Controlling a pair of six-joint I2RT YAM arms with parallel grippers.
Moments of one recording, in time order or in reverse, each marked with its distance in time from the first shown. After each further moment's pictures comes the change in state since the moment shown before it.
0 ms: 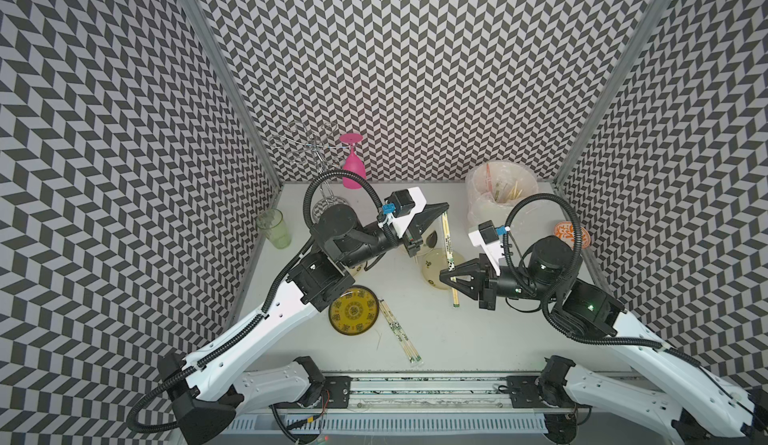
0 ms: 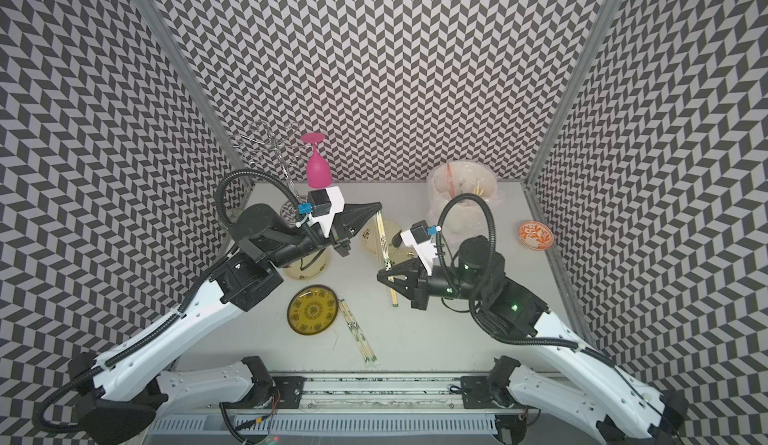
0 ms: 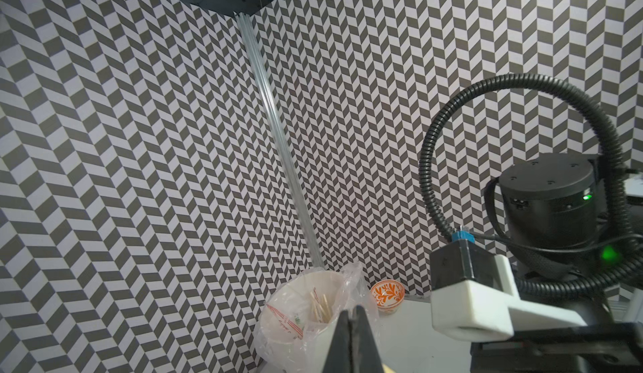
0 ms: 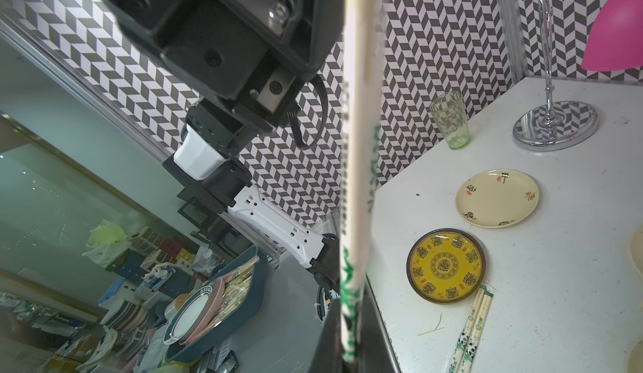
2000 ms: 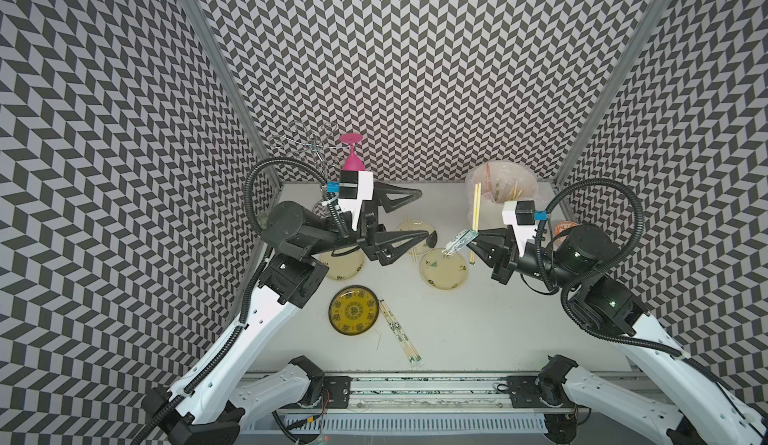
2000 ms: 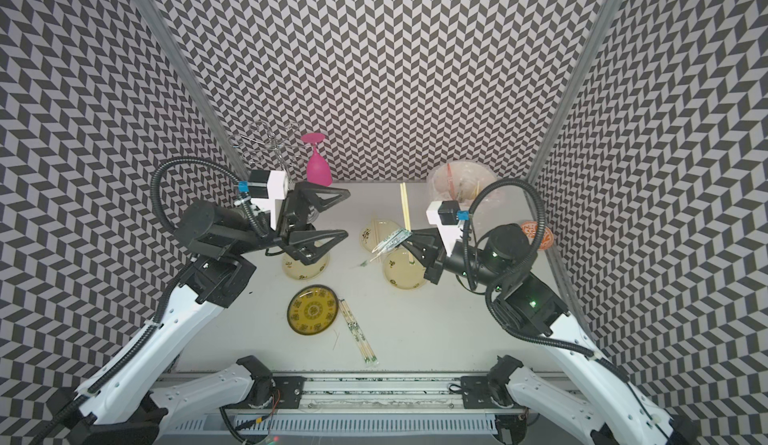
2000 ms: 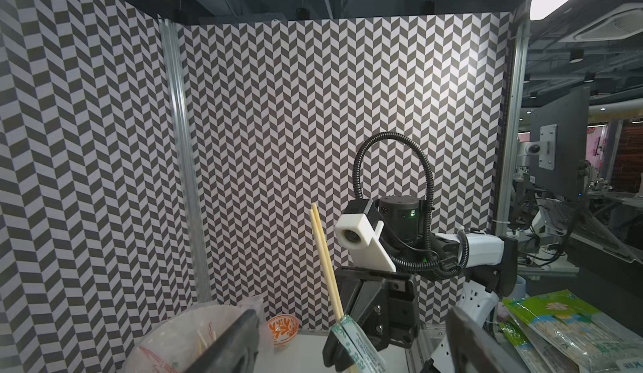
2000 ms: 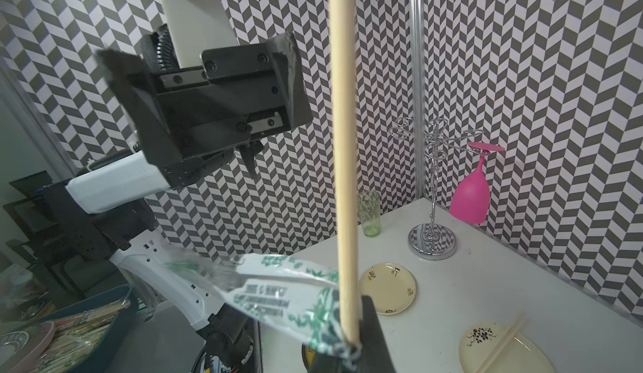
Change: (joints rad) left arm 0.293 -0.084 0.022 0.183 0.603 -0.581; right arm -0.159 -0.019 0.095 0.066 0.063 -0.357
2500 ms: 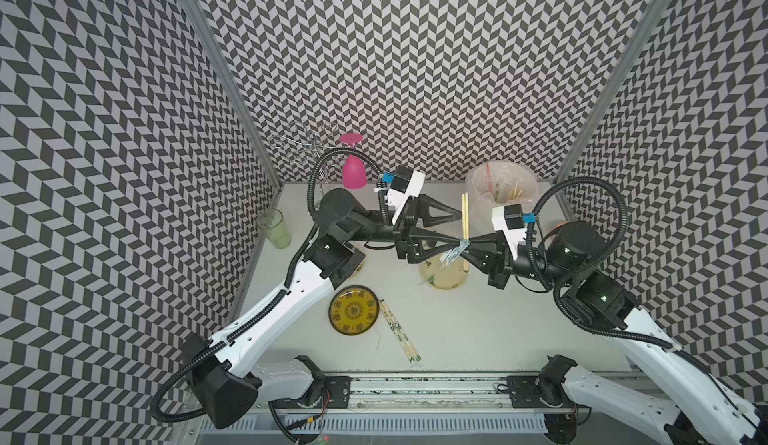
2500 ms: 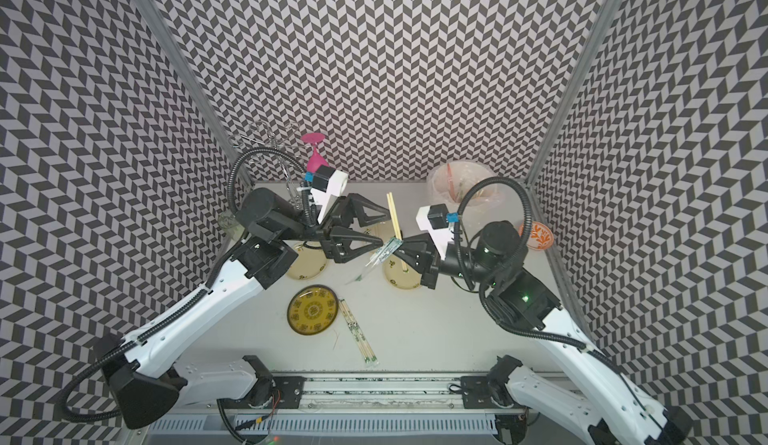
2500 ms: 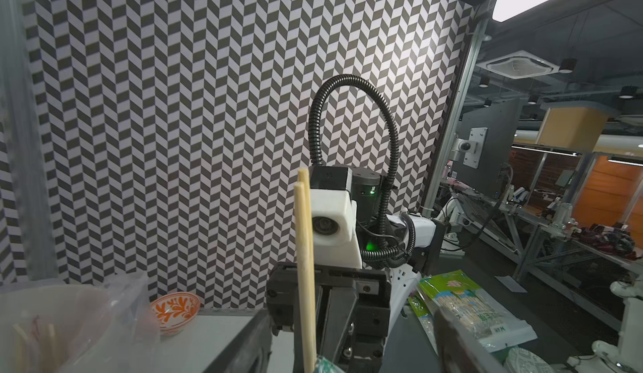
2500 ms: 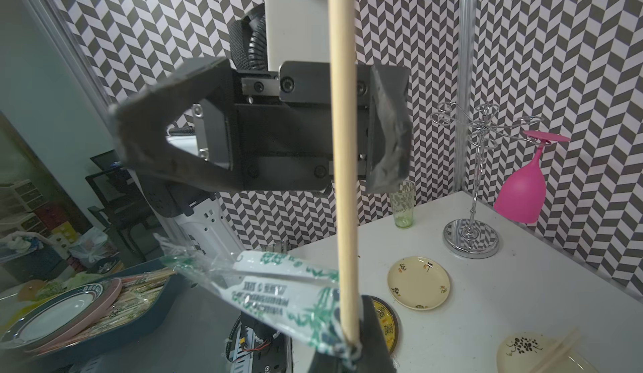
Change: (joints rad) left arm -0.141 0.221 0.036 0.092 0.123 -0.171; right arm 0.009 0.041 0.001 0.008 -0.133 0.007
